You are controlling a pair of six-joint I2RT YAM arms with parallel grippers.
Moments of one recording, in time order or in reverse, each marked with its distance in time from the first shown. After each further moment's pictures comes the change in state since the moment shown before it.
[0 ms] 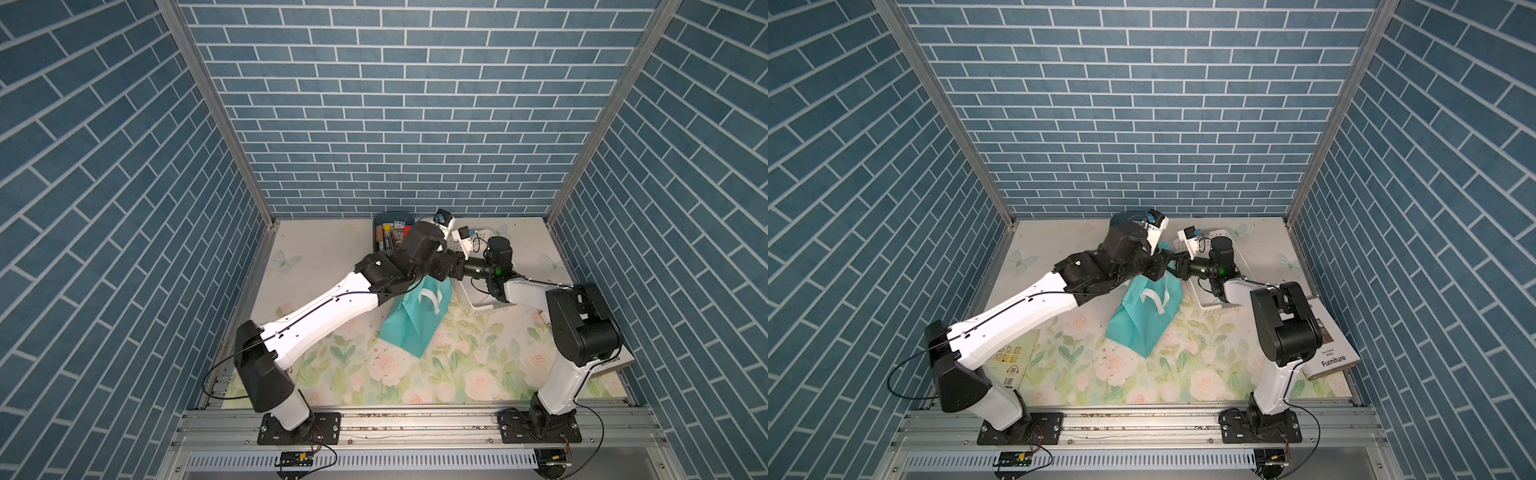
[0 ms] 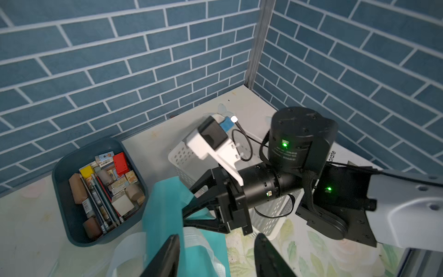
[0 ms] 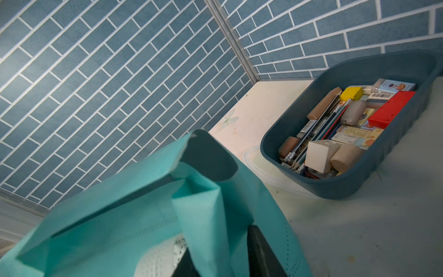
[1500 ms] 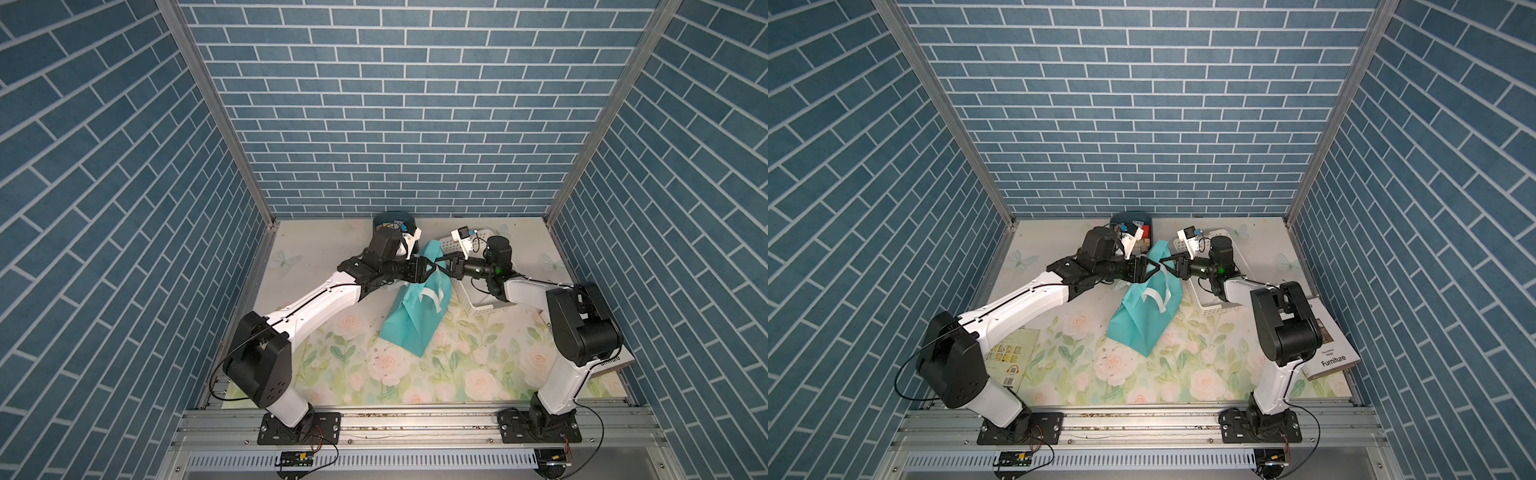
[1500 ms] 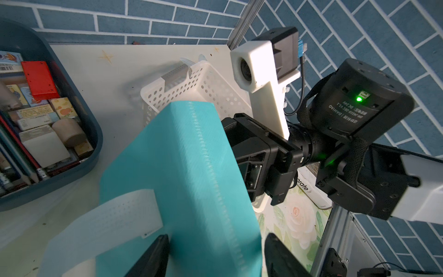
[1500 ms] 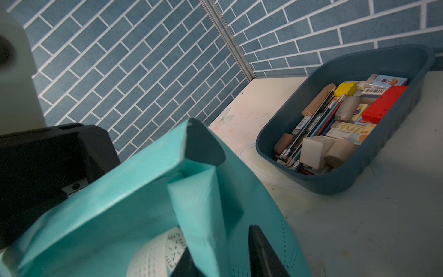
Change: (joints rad) left arm 0.229 0.026 -0.298 0.219 0.496 -0.171; right arm 0.000 0.000 0.012 -0.032 0.011 -0.006
